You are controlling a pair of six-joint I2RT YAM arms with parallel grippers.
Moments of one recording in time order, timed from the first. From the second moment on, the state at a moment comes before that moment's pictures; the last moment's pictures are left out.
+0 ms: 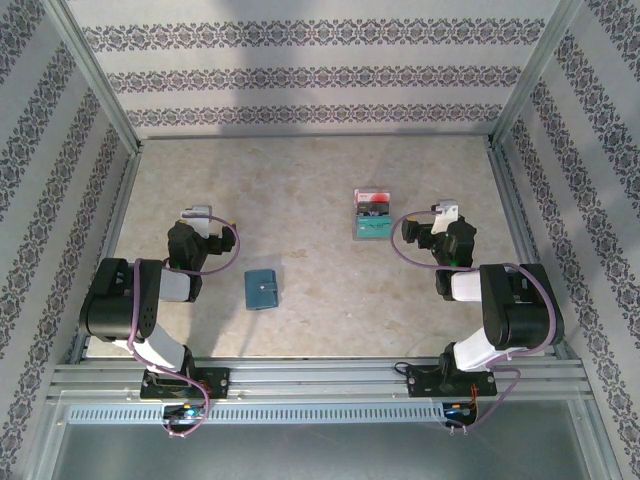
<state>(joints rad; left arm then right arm) 0.02 1.60 0.38 0.88 0.06 0.02 -0.02 1.54 0.36 0.87 -0.12 0.03</state>
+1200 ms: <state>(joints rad) -0.22 0.99 0.52 -0.03 -0.20 -0.46 0.16 1.16 0.59 0.16 0.14 0.21</state>
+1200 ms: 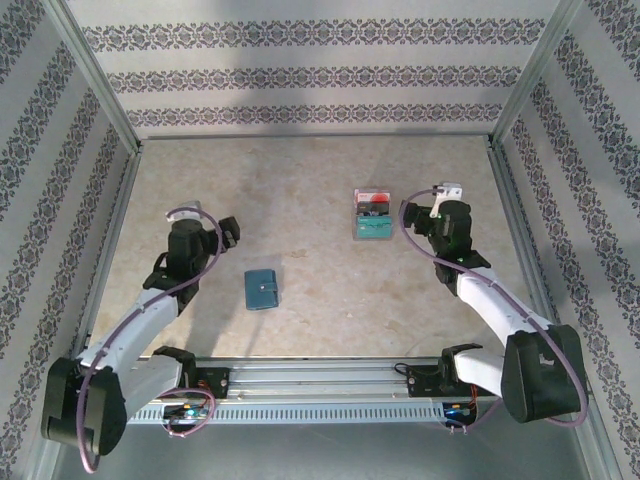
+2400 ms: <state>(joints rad) -0.52 1.05 0.36 -0.33 0.01 -0.78 0.57 1.29 0.77 -0.28 0.20 0.63</state>
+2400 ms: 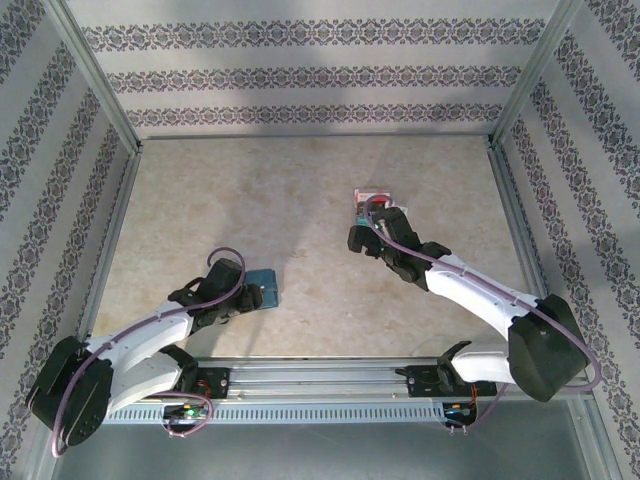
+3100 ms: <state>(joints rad) -0.52 1.14 0.36 -0.08 0.09 -0.77 0.65 1.51 0.90 -0.30 0.11 0.66</state>
